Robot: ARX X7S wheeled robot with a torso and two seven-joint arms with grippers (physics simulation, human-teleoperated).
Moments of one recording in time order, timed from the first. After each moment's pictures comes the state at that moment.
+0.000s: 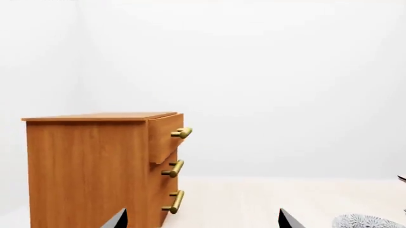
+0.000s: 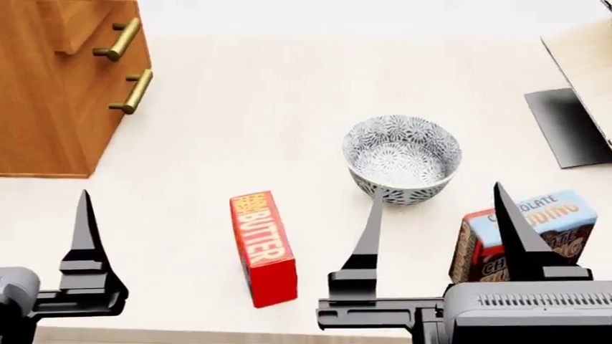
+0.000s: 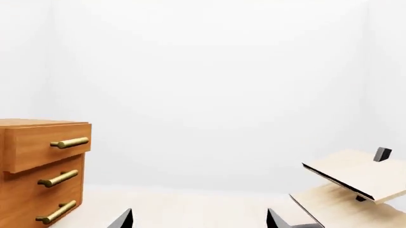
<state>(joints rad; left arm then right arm) -0.17 -0.10 0.10 0.72 -0.06 -0.57 -0.21 0.18 0.14 -0.04 -0.80 0.11 0.62 0.11</state>
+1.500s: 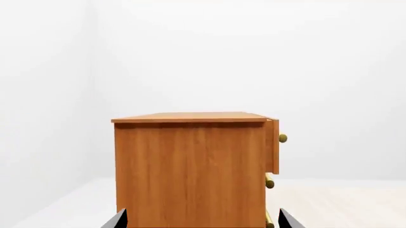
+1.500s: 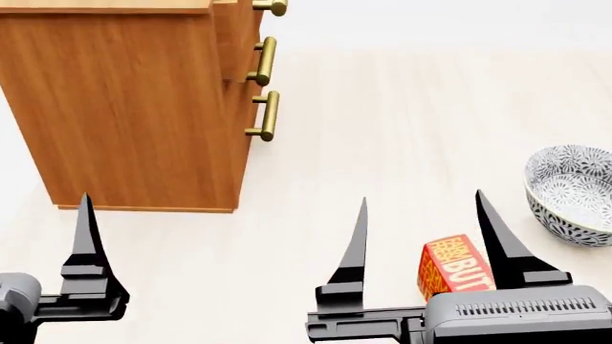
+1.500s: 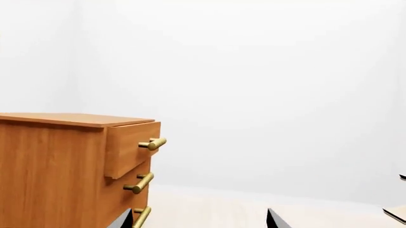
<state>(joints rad) -0.16 -0.16 0.14 0.71 -0.12 -0.54 -0.29 0.16 0.20 -0.10 -0.76 0.14 0.54 0.14</state>
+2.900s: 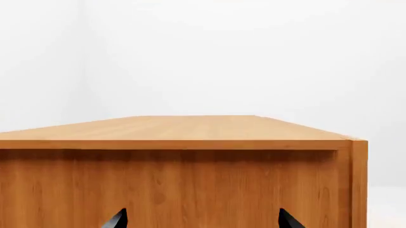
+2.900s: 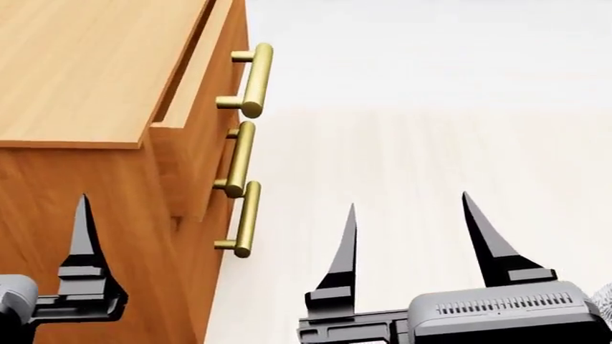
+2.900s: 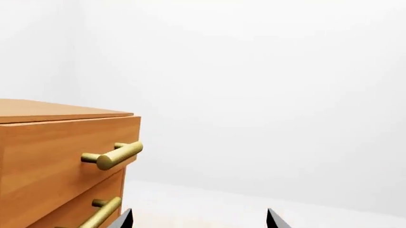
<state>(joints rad) -0.16 -0.21 0.17 0.71 -0.17 -0.52 -0.35 0.16 0.25 -0.15 -0.75 0.15 0.55 0.18</state>
